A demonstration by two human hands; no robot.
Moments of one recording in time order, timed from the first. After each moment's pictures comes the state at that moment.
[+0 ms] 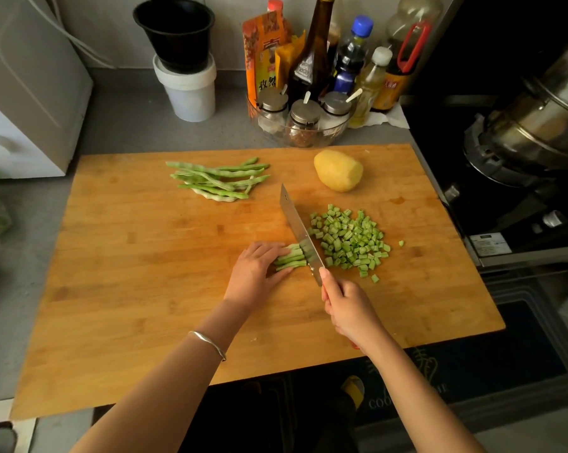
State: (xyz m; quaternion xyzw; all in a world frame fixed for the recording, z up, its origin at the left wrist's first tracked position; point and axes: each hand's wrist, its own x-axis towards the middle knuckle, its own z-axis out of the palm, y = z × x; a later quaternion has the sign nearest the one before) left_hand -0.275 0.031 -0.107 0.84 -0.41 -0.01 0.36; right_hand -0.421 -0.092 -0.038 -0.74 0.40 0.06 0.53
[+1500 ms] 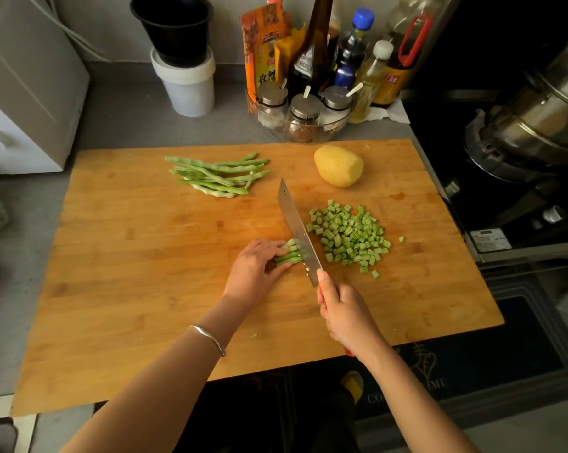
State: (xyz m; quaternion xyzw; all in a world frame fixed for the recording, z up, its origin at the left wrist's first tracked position) left_hand -0.277 0.033 -0.103 0.82 -0.41 -0.02 0.39; right_hand -0.427 -0.075 -0.029 -0.75 0.39 0.05 0.54
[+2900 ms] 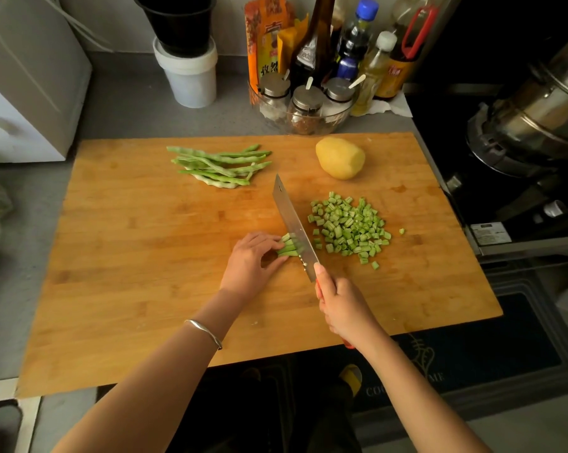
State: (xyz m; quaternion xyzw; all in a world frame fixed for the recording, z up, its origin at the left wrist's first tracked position) left_hand -0.278 0.042 -0.111 0.83 -0.40 -0.01 0.38; right_hand -0.429 -0.071 -0.030 -0.76 0.38 0.08 0.52
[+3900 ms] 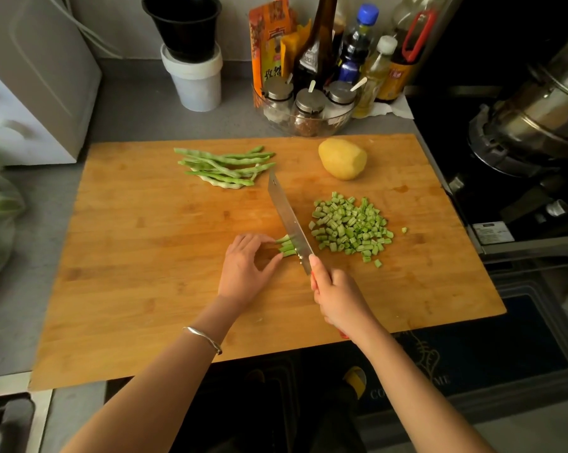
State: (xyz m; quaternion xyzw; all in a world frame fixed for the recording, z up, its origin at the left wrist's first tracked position) left_hand -0.286 0.059 -0.104 0.84 -0.35 0.02 0.42; right_hand -0.418 -0.064 -0.028 -0.76 0.37 0.05 0.53
